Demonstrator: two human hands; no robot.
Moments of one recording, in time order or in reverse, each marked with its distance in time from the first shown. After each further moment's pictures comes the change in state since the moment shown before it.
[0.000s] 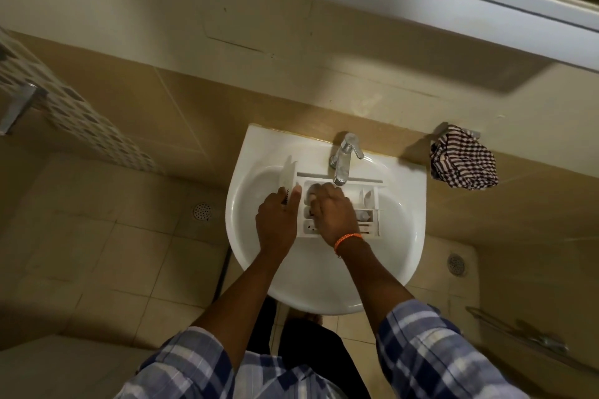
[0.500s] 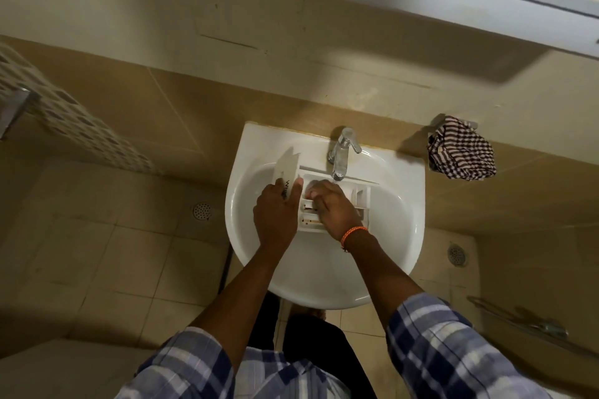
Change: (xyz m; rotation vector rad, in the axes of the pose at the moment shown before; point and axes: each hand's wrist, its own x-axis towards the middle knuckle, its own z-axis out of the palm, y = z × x) left_hand 0.008 0.010 -0.004 0.125 0.039 0.069; right_hand 0.000 0.010 -0.006 0.256 -0.106 -0.005
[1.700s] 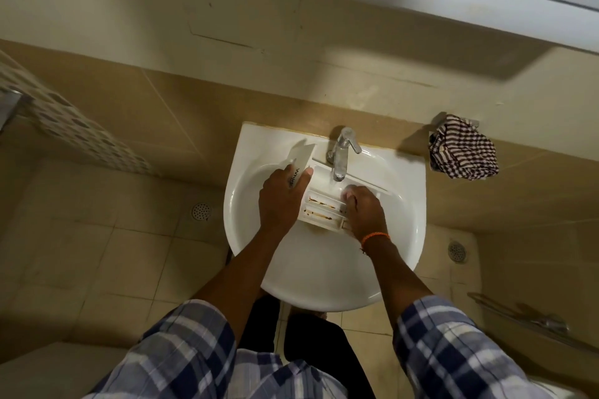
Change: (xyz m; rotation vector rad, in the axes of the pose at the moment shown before) left_hand 0.029 0.017 0.003 -0.113 -0.145 0.041; right_hand -0.014 0.049 -0.018 -0.028 0.237 0.326
